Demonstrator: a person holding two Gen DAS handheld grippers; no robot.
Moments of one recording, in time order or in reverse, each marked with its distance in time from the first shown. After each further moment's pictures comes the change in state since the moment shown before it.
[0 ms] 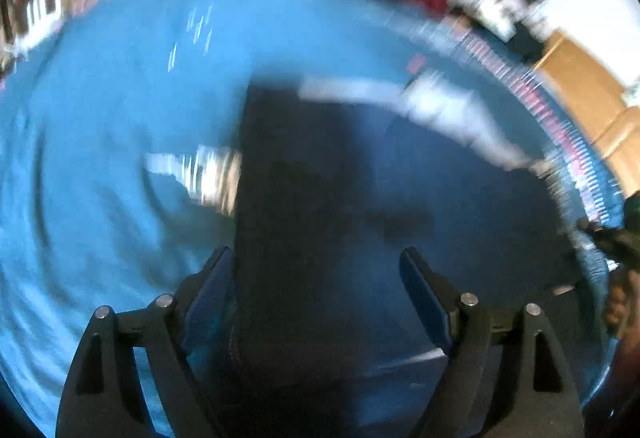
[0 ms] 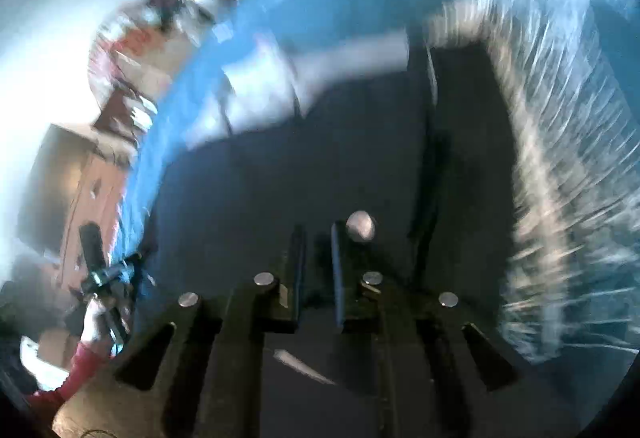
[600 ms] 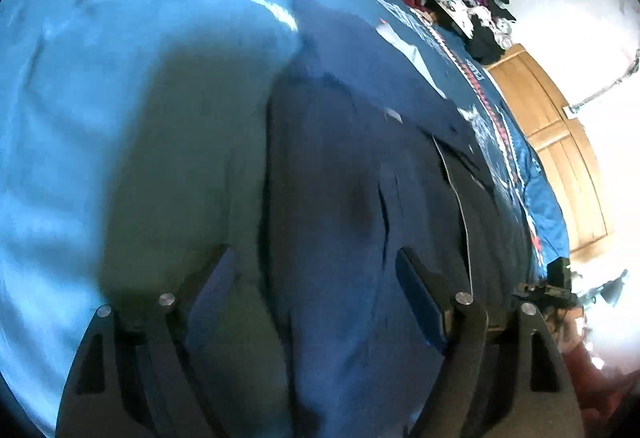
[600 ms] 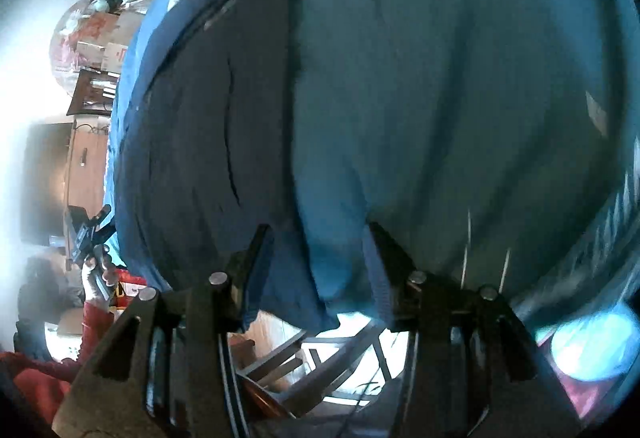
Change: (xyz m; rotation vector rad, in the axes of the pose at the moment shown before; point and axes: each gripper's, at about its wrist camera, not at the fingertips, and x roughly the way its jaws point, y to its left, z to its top) left arm -0.162 0.079 -0.205 -0.078 0.047 -0.315; right arm -0.176 -0.087 -0.284 0.216 0.148 -0.055
